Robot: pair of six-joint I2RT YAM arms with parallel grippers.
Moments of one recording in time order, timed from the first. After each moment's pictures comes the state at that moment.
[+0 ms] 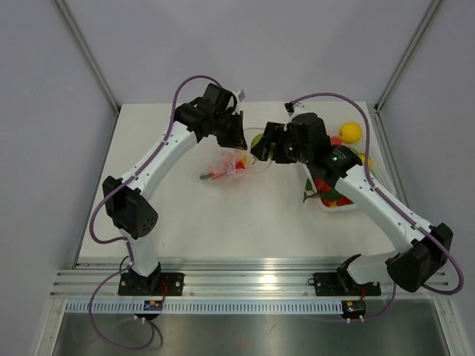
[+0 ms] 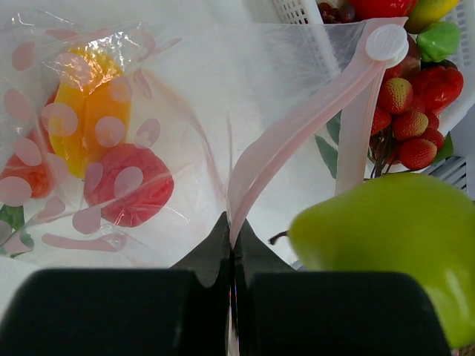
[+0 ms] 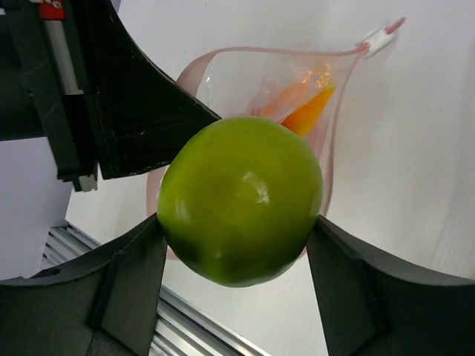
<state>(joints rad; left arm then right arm) -0.56 1.84 1.93 -0.93 0.27 -0.44 0.60 1.32 1.34 -0.48 -0.04 0.58</state>
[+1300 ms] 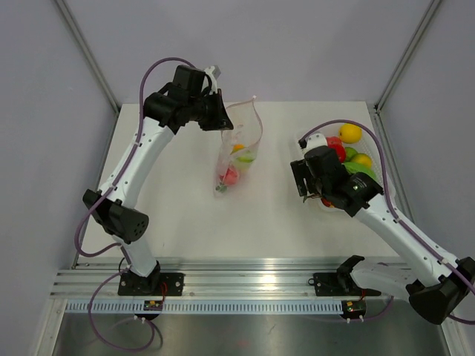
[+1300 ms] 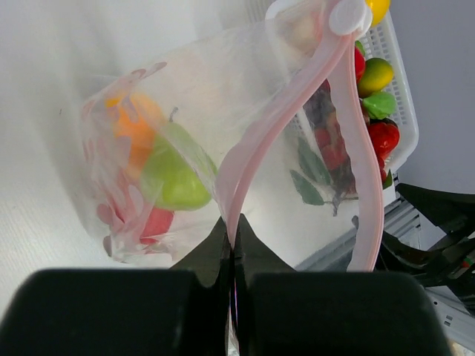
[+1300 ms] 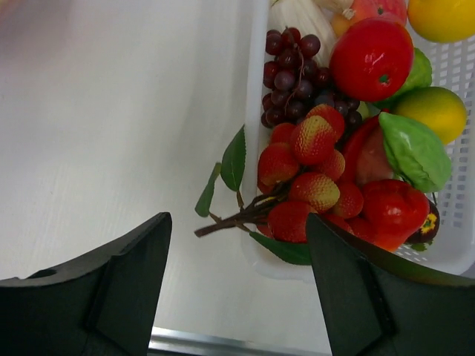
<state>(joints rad) -0.47 1.76 2.08 -1.00 0.27 -0.49 0.64 1.10 1.13 -0.80 0.44 0.15</state>
